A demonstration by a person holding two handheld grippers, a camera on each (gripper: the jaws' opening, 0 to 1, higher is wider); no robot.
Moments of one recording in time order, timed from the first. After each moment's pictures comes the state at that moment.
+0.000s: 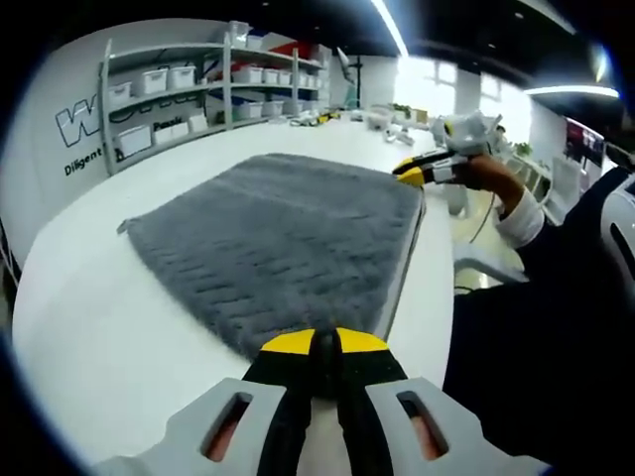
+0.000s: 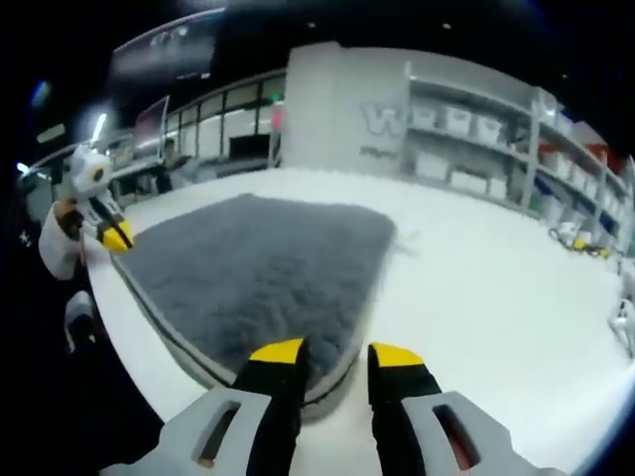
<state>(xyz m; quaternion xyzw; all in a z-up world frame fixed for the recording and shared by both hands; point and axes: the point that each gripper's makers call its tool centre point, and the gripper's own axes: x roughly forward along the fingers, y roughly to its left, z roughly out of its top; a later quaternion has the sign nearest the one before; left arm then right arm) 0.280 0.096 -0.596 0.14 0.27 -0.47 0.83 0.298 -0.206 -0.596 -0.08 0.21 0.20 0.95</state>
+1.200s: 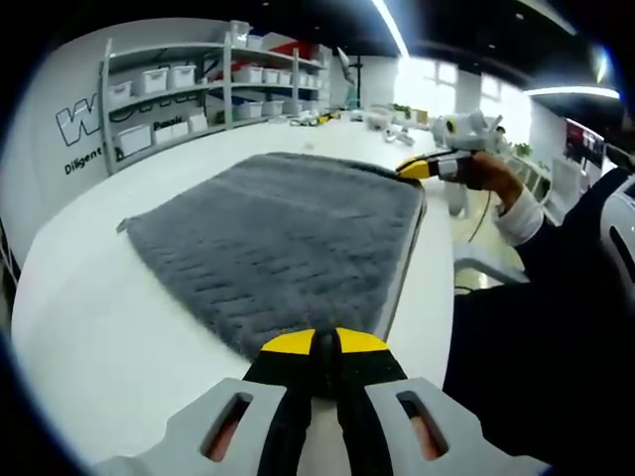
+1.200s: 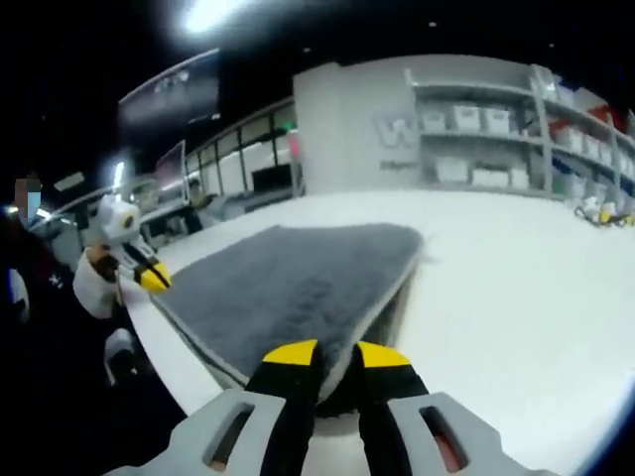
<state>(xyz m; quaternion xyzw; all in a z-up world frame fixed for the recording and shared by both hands) 0.281 0.096 -0.597 0.14 0.27 -0.47 0.83 0.300 -0.197 -0.582 0.02 0.18 0.26 0.95</state>
